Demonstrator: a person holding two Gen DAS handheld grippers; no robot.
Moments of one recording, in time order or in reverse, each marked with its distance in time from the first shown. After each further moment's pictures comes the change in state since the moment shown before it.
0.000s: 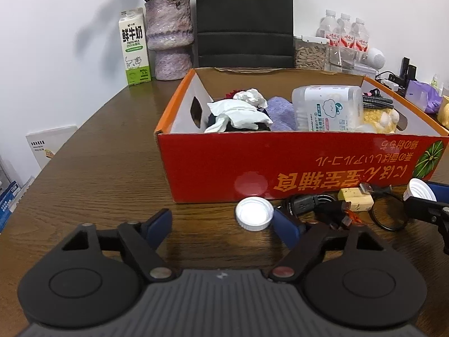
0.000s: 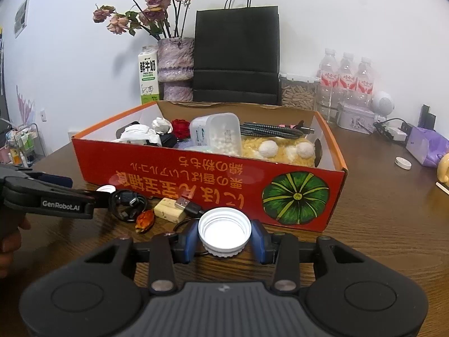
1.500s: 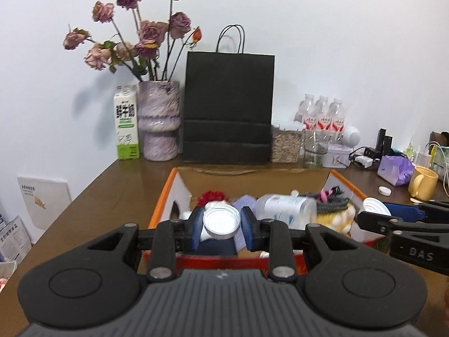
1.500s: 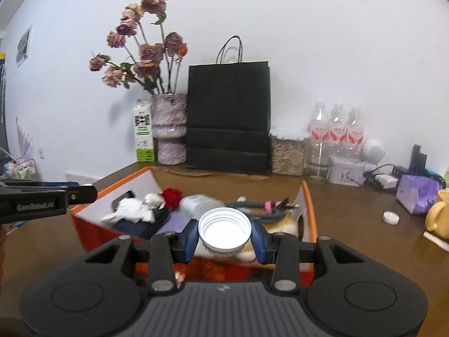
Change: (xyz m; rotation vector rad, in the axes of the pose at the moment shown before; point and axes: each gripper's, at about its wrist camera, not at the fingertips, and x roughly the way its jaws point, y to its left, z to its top) left arm -0.061 -0.019 0.056 -0.045 -0.301 -0.074; right arm -0.019 -0.017 0.068 0.007 -0.182 -0.035
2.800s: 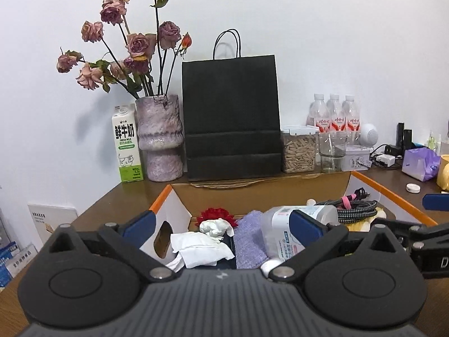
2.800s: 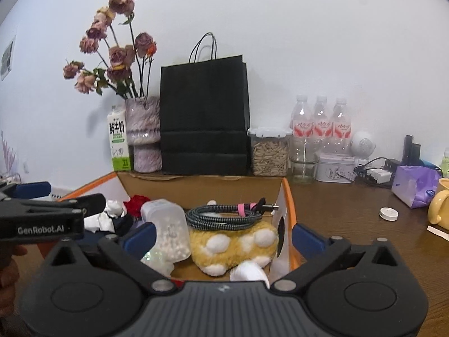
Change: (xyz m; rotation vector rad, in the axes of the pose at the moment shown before) left arm 0.052 -0.029 -0.020 0.089 -0.094 0.108; right arm 0.041 -0.030 -0.024 0.063 -0.049 -0.035
